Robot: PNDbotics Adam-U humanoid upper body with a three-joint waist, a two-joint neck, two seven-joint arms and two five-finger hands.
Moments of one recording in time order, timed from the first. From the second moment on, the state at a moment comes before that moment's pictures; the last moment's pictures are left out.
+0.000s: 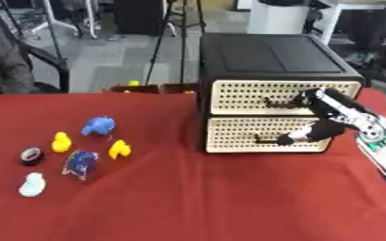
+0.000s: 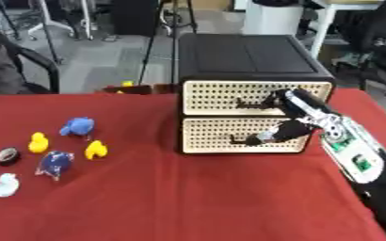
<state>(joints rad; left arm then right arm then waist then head) -0.30 0.53 0.11 -1.57 -0.06 -0.11 -0.16 -0.55 -0.67 0.17 -1.32 0.36 -0.01 0.21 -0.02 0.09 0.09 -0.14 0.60</state>
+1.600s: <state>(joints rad) -0.28 0.53 0.11 -1.57 -0.06 -0.11 -0.16 -0.39 -0.69 0.16 -1.60 0.42 -0.01 0.22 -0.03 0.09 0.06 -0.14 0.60</state>
